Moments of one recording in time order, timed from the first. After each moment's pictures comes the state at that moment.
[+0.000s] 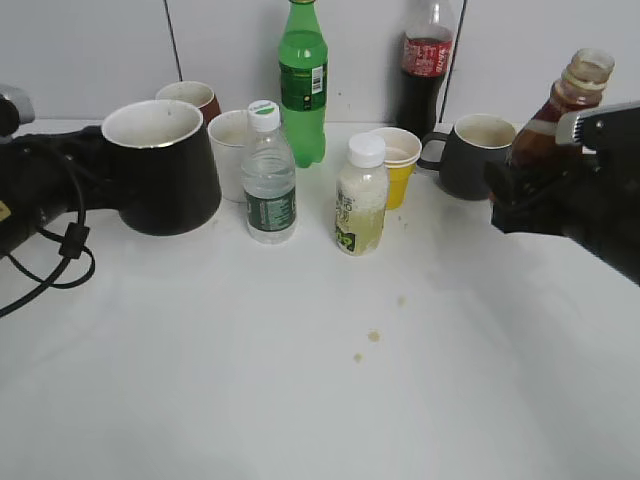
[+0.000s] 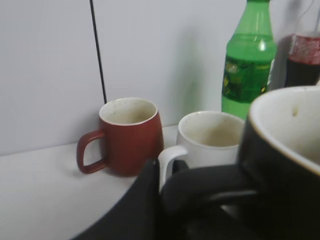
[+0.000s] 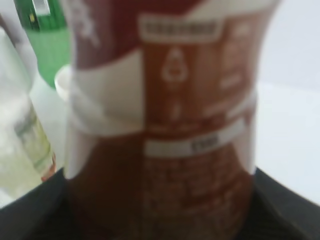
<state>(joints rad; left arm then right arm) -0.24 1.77 -0.50 0.11 -1.07 -0.06 0.25 1.73 -0.45 -0.03 -0.98 -0.02</state>
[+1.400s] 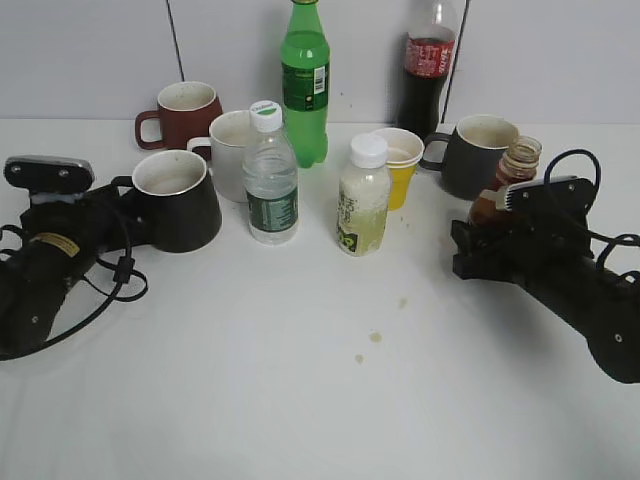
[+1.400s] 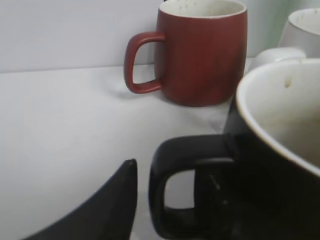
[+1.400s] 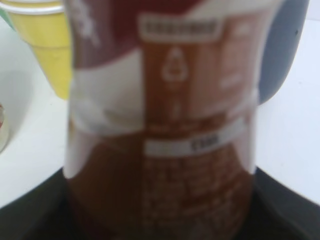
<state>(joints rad) -0.25 2.21 -0.71 -0.12 -1.20 0.00 0.25 2.16 -0.57 -0.01 -1.18 -0.02</state>
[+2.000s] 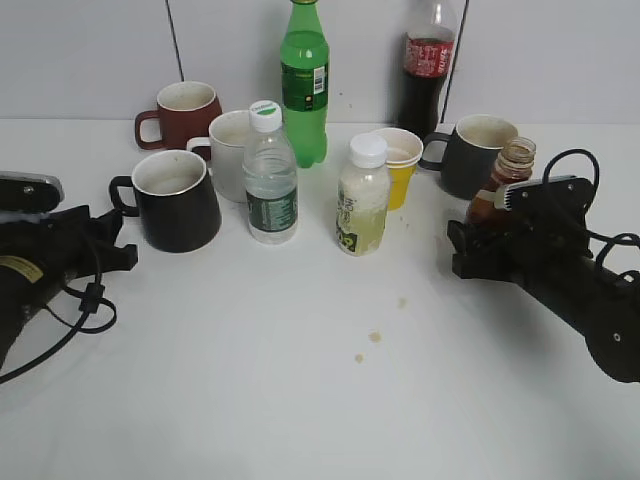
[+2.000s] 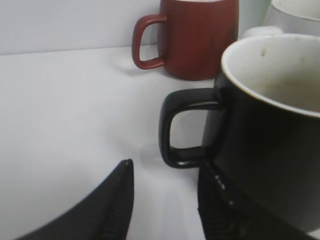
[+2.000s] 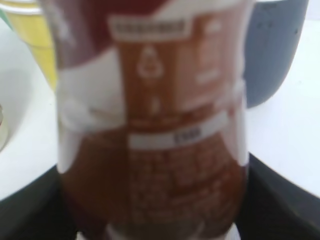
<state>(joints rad) -0.25 2.08 -0.50 -0.12 -1.21 0.00 0.25 2.17 -0.57 -0.01 -1.18 -0.02</state>
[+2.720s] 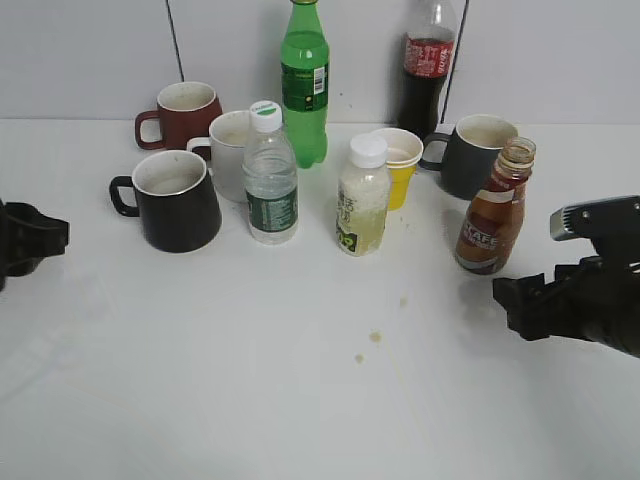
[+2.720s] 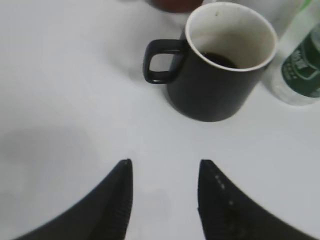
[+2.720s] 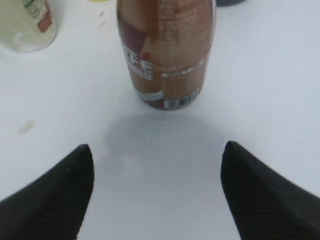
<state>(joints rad) -0.25 1.29 -0.46 -0.18 -0.06 -0.01 0.25 1.70 -0.31 -0.04 -0.70 0.04</state>
